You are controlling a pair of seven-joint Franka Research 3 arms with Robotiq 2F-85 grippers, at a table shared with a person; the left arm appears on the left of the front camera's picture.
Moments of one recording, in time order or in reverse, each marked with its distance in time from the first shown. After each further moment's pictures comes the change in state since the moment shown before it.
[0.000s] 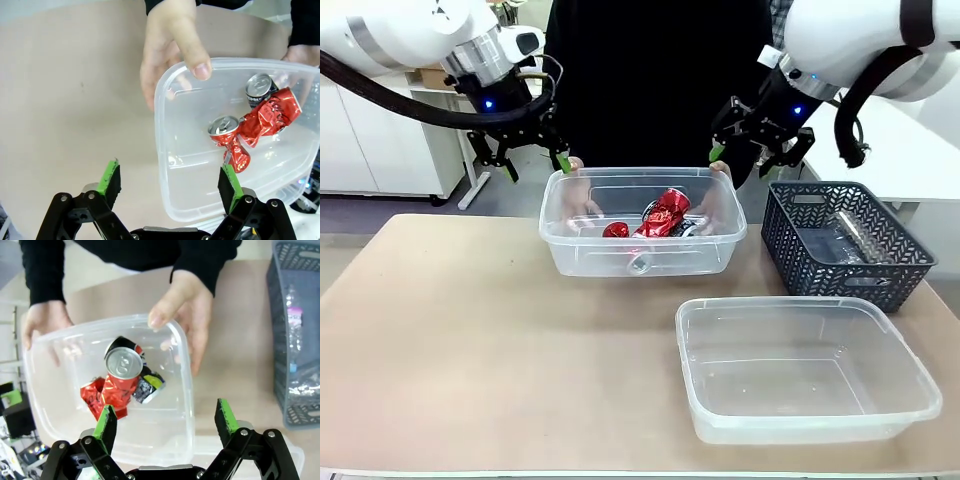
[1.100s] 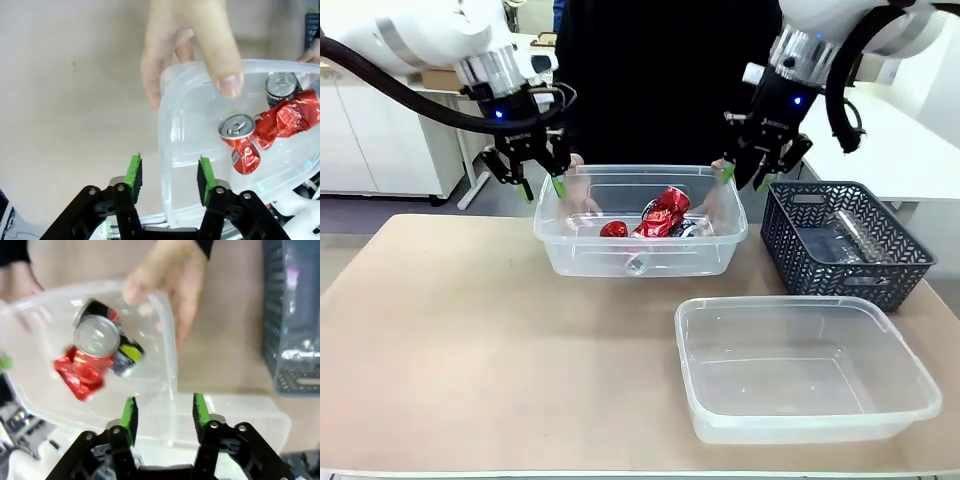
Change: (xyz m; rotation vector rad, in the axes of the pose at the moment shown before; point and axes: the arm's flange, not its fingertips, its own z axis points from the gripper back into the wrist) left arm 0.017 0.002 -0.026 0.004 0.180 0.006; right arm 0.010 0.006 0.000 -0.084 0.233 0.024
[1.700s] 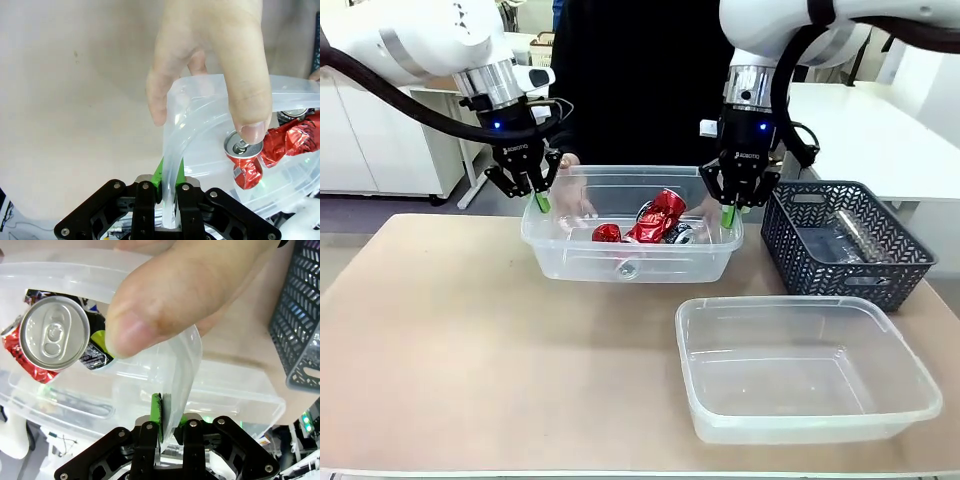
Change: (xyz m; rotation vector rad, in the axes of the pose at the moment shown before) left arm 0.007 0.013 -0.022 0.000 0.071 0.025; right arm 0.014 0.027 -0.066 -0.143 0.390 0.157
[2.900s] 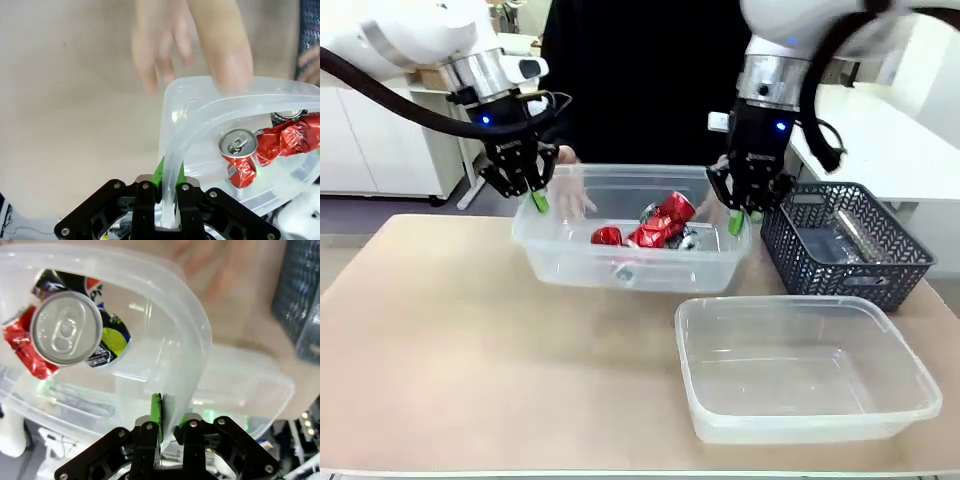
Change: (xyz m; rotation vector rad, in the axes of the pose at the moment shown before) left arm -0.011 -0.001 0.011 -0.050 0.000 -0.027; right arm -0.036 0.009 0.005 -0.005 -0.047 0.003
